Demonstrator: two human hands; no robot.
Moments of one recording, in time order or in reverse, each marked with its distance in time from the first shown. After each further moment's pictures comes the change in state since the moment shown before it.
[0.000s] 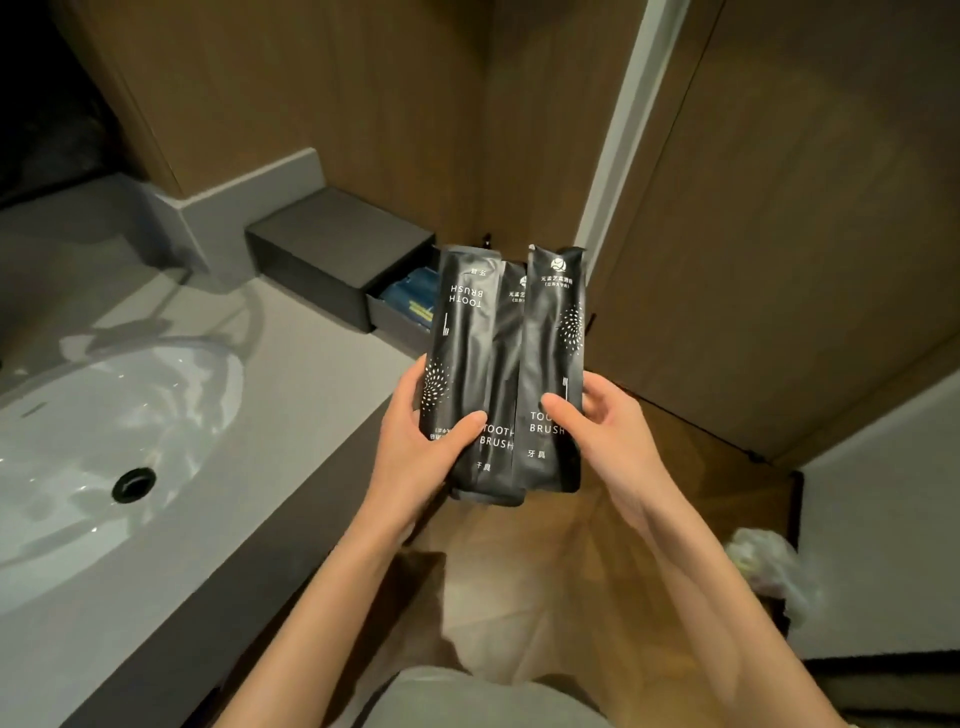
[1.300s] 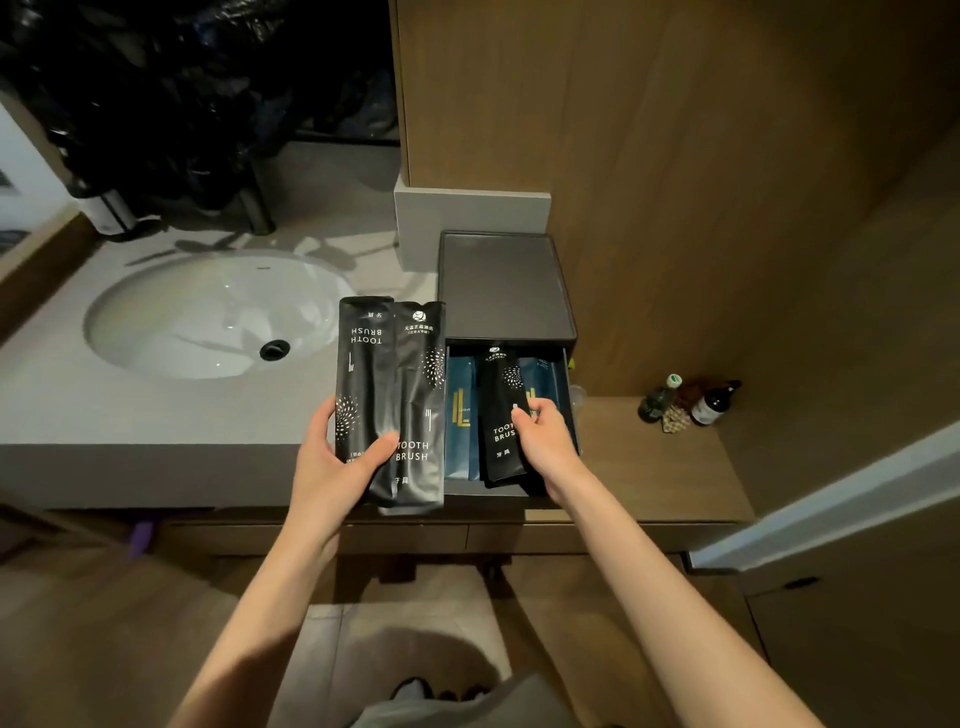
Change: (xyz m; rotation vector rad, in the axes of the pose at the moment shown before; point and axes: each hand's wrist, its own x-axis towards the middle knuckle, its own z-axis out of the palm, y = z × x) left_hand 0.121 -0.027 0.077 0.035 1.189 -0.229; right_hand 0.332 0.033 0.045 -0.408 -0.858 0.112
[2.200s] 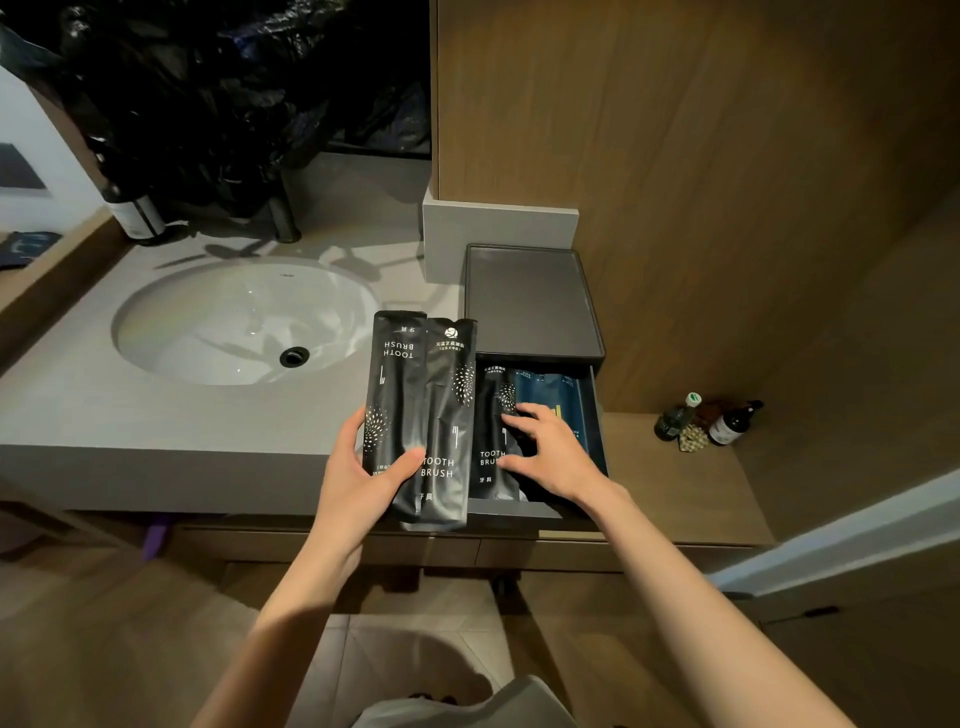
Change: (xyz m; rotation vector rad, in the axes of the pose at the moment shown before) left_hand 0.000 0.011 -0.004 -0.034 -0.047 -0.024; right_hand 0.035 0.009 0.007 -0.710 -0.233 -0.413
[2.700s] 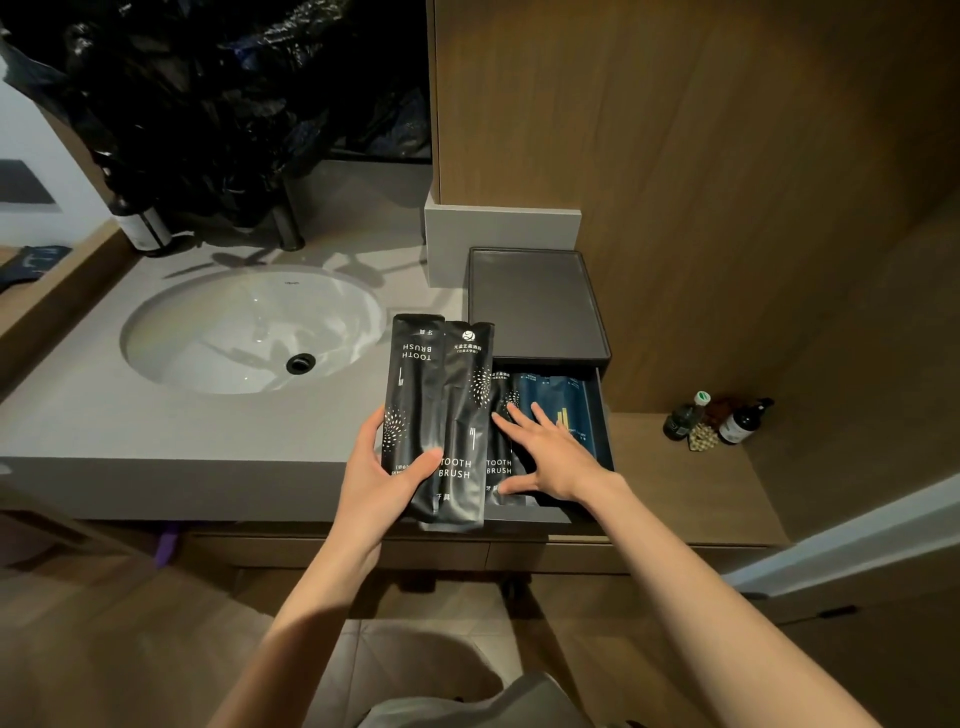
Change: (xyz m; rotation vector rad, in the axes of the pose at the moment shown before) left_hand 0.007 0.001 0.009 -0.019 -0.041 -0.008; right_hand 0.014 0.007 0.003 -0.331 -0.239 -0.080
